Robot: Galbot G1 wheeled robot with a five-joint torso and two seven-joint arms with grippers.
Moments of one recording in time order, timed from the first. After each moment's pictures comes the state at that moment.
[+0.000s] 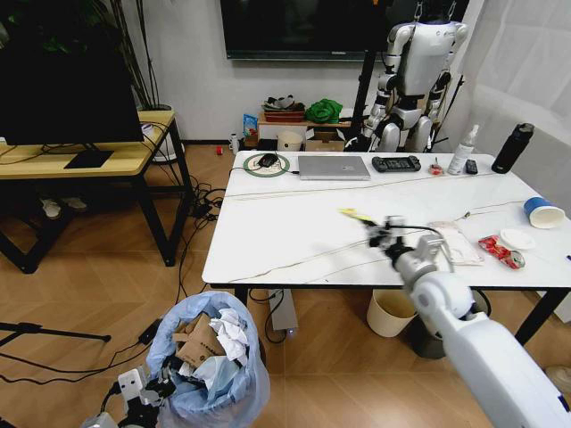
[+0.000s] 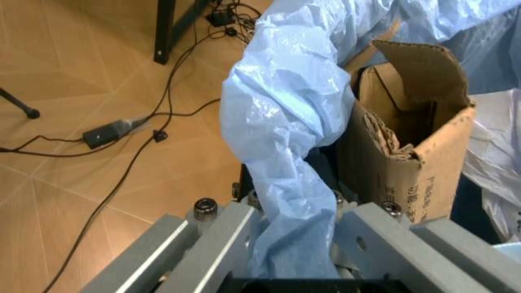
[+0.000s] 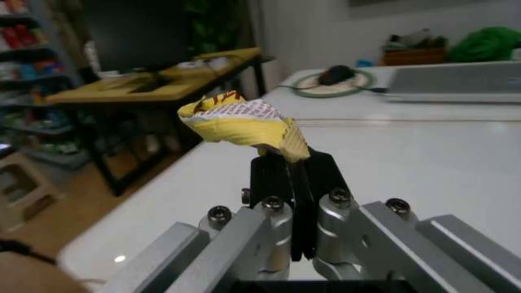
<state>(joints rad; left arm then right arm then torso) 1.92 -1.49 -0.71 -2.17 -0.56 0.19 -0.05 -0.95 0.99 0.17 1.85 0.77 -0.25 0.04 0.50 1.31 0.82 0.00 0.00</state>
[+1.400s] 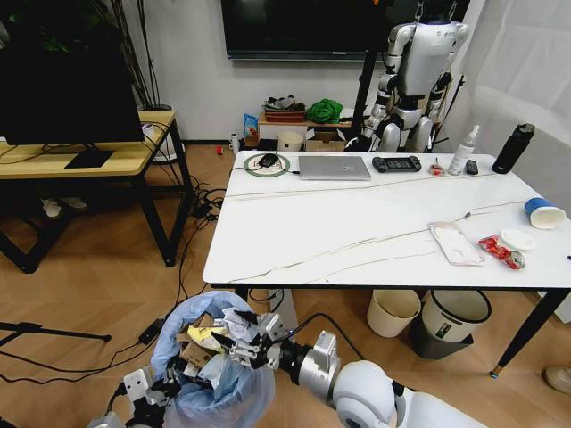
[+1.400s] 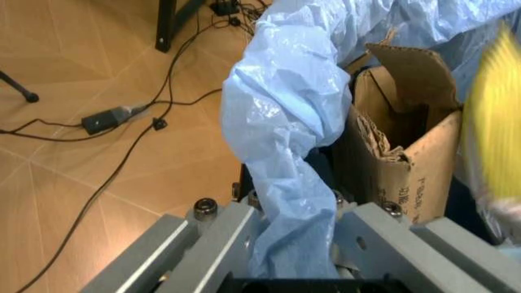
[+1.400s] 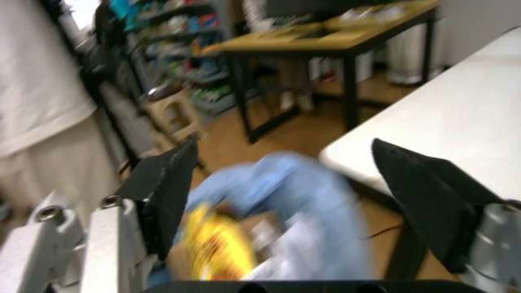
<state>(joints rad) 1.92 -1.52 -0.68 -2.16 -0.55 0.21 -0.08 -0.99 0.96 -0.32 2.06 0.68 -0.12 0.03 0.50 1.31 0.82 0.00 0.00</state>
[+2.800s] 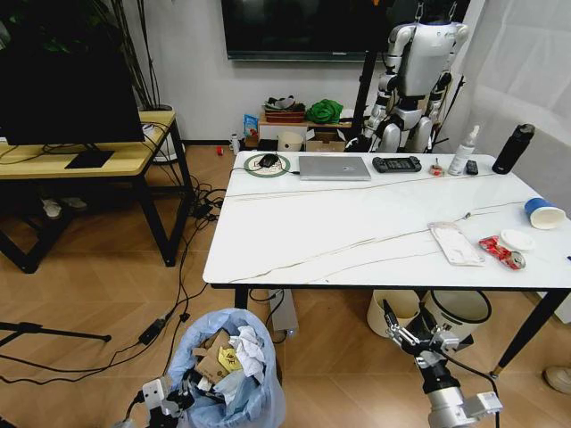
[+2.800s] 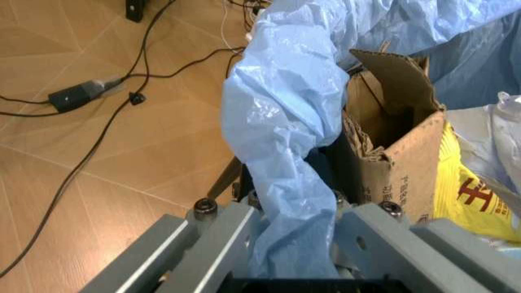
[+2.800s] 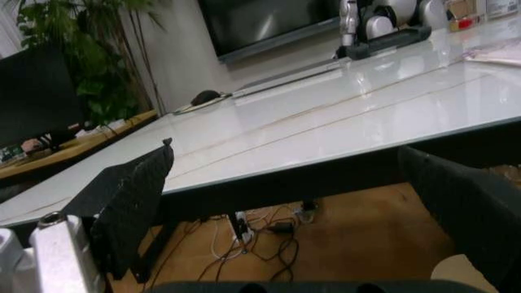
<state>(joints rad) 1.91 -1.45 -0.62 -2.06 -0.57 0.16 -0.03 -1.67 1.48 0.71 1.83 0.52 0.30 -0.42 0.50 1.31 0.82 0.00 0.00</state>
